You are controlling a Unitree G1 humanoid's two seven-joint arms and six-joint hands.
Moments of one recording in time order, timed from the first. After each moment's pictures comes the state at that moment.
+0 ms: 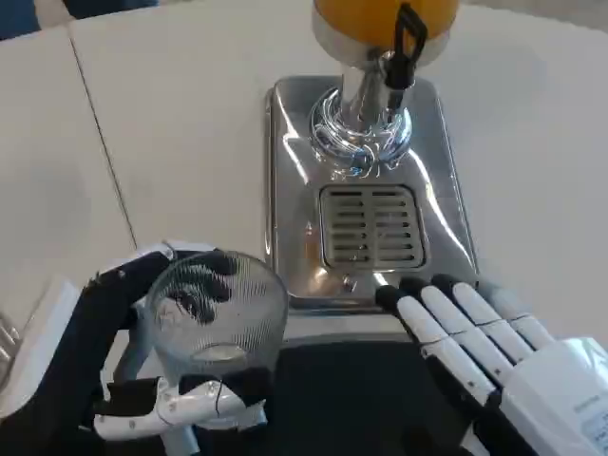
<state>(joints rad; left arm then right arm) 0.27 0.32 0.13 -0.42 0.21 -0.39 -0.06 0.56 -0.31 -0.11 -0.87 -0.85 -0.43 0.21</state>
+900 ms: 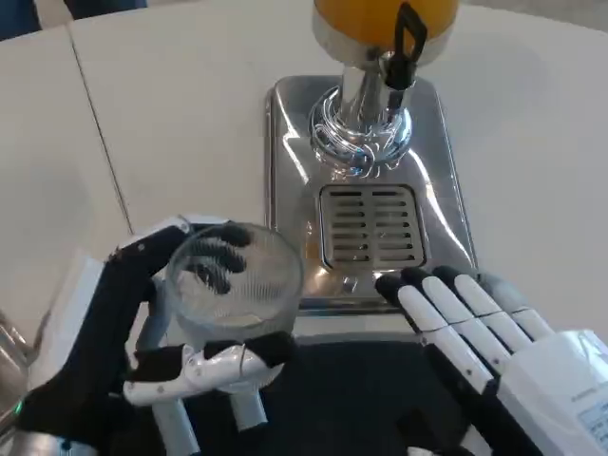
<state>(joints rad) 0.13 0.23 0.09 -0.33 0.30 -0.38 -0.02 0.55 -0.26 -0.07 -0.90 -0.88 -0.38 0.23</state>
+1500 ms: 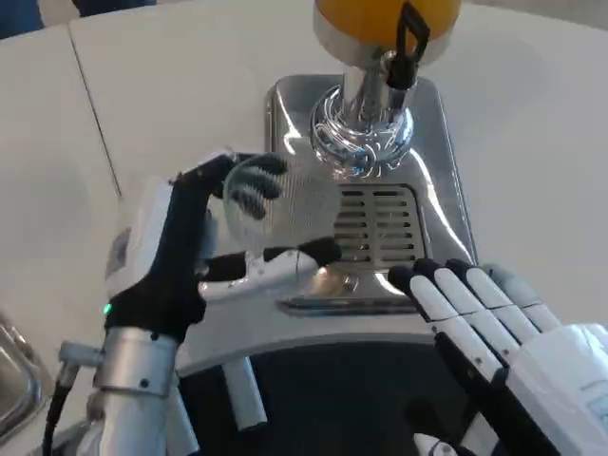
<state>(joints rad) -0.25 0.18 -0.01 0.03 0.48 -0.33 0.17 0.54 -0.25 -0.08 -0.92 -0.87 -0.34 0.27</state>
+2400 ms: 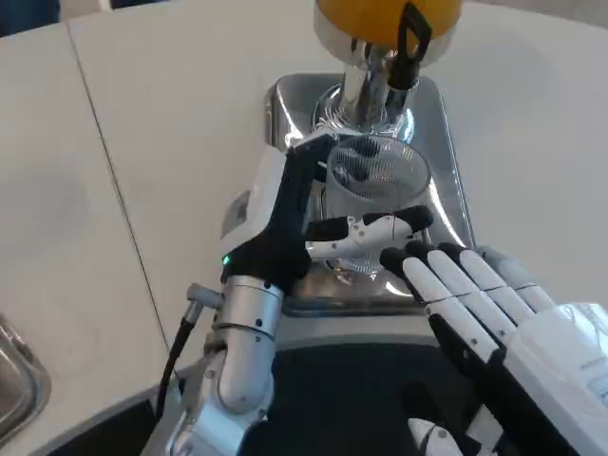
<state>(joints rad) -0.61 0.07 -0.18 0.55 0.52 -0.35 0.36 0.49 -0.27 -0.07 -0.99 -0.82 -0.26 0.36</state>
